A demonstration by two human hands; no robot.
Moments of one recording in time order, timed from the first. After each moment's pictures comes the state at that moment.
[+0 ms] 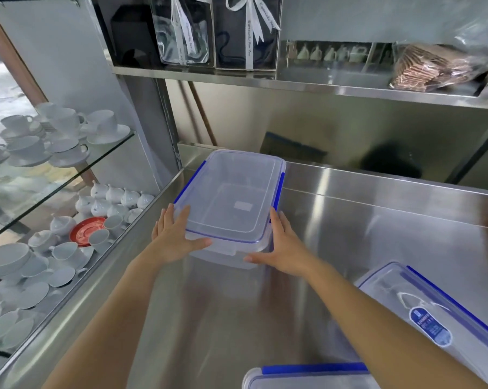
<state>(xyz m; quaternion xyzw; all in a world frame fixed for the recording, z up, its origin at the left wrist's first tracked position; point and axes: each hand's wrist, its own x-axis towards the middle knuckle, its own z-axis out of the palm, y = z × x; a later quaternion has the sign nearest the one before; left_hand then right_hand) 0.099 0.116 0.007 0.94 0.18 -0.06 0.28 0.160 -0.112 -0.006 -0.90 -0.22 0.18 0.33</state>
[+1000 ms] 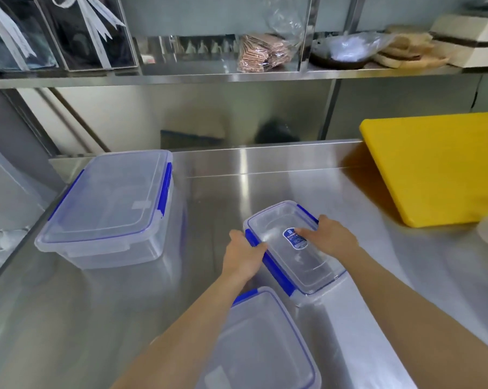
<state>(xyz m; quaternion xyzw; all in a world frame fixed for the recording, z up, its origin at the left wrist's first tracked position) 0.079 -0.183 -0.019 0.83 0.13 -0.13 0.53 0.102 -0.373 -0.020 -0.94 0.18 0.10 0.25</state>
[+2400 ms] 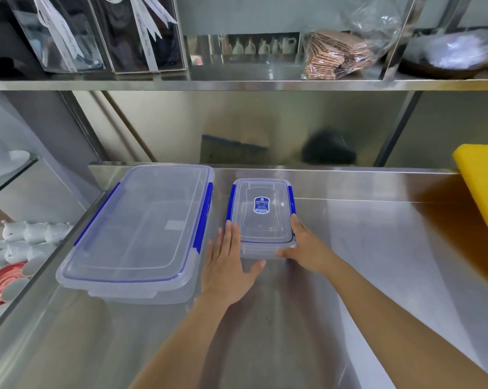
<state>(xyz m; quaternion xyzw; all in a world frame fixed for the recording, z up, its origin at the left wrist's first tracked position) 0.181 -0.083 -0.067 0.98 0.00 0.01 0.20 0.240 -0.266 -0.055 -0.90 -0.07 0.15 0.40</state>
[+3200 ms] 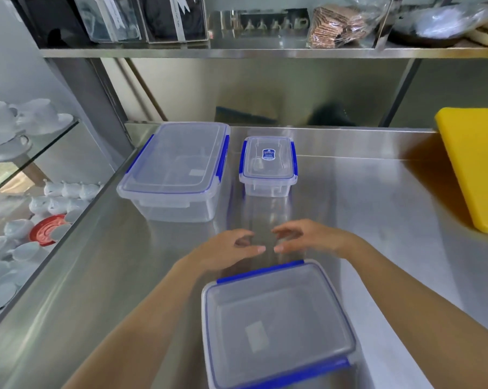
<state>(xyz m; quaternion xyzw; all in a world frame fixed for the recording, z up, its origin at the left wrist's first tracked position) 0.033 -0.051 -0.016 0.89 -0.03 -0.24 0.39 0.077 -0.267 -0.007 -0.84 -0.14 0.34 0.41</state>
